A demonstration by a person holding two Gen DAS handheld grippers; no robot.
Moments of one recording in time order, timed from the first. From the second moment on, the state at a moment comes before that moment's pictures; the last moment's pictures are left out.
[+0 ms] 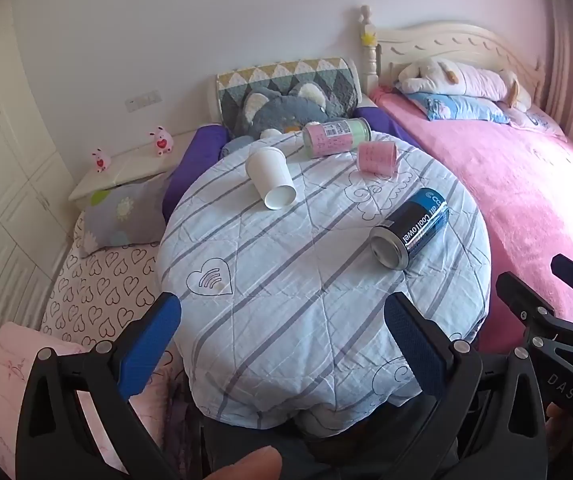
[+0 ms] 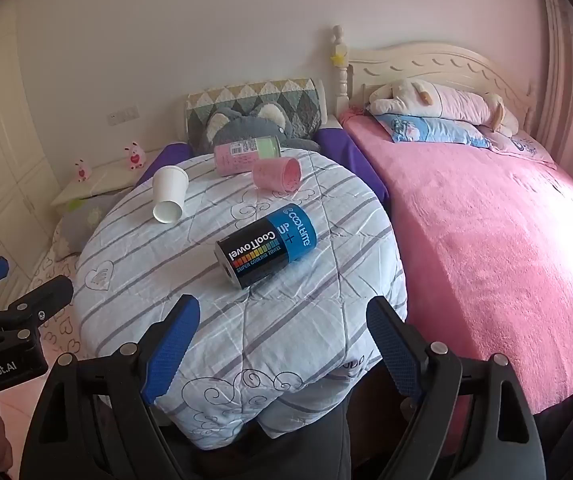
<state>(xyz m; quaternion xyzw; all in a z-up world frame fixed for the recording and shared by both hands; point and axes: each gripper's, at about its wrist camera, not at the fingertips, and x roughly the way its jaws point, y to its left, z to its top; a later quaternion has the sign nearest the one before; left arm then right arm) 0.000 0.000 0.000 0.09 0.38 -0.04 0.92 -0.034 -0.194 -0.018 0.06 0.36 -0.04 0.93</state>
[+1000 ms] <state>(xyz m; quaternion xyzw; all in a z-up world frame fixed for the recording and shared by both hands) 0.000 0.010 0.006 0.08 0.38 -0.04 0.92 -0.028 -0.177 -0.007 0.04 0.36 -0.03 0.93</state>
